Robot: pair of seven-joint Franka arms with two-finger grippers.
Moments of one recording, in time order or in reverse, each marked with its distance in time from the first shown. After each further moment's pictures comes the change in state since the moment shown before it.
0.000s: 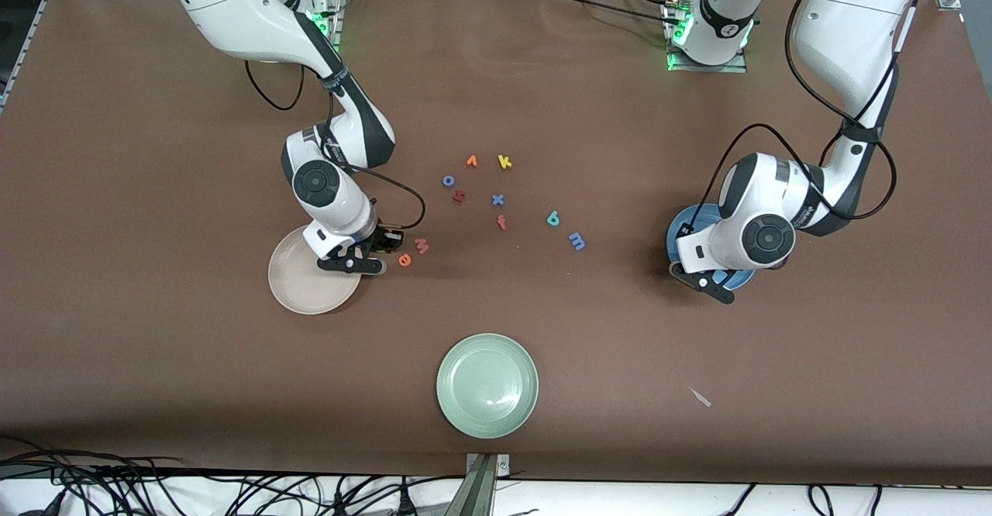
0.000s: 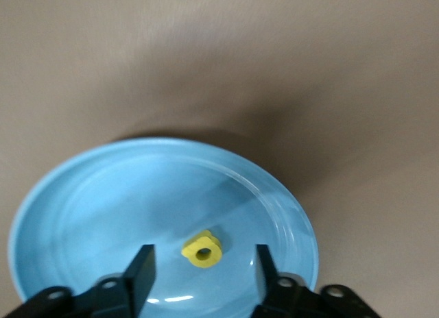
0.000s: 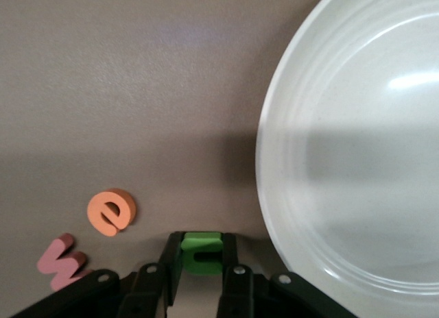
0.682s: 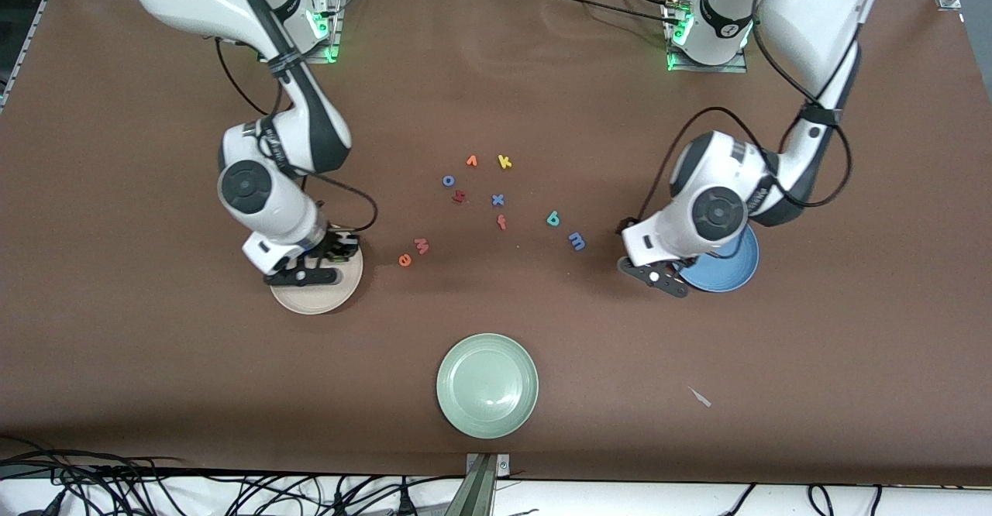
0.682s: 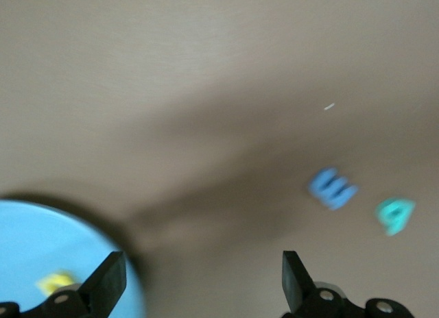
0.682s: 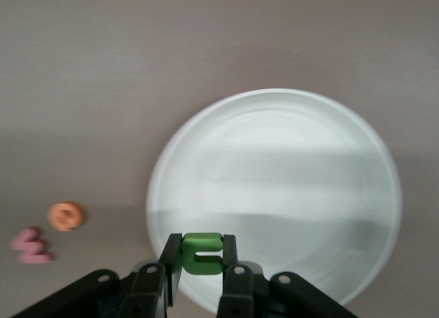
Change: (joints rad) left arm -0.164 -0.016 -0.065 0.081 -0.118 -0.002 -0.428; right arm -0.105 -0.107 -0.053 0.064 0.001 -0.196 -0.289
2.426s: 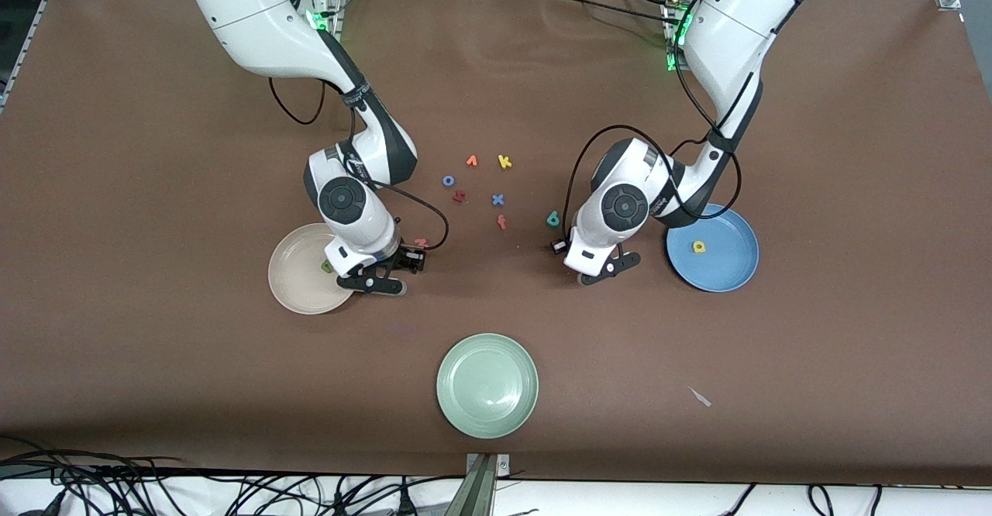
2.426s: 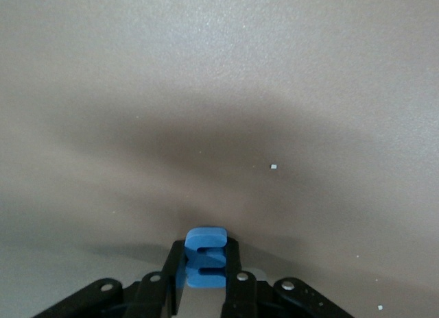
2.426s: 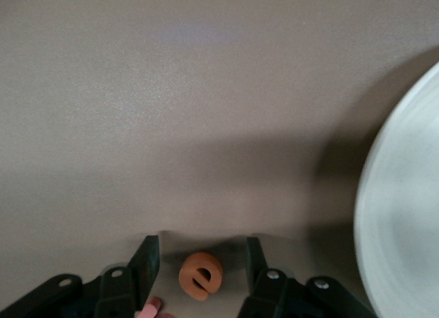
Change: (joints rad) left arm -0.127 0.172 0.003 0.037 -0.074 0.203 -0.756; right arm 0.165 0.229 0.030 0.150 0.002 0.146 0.385
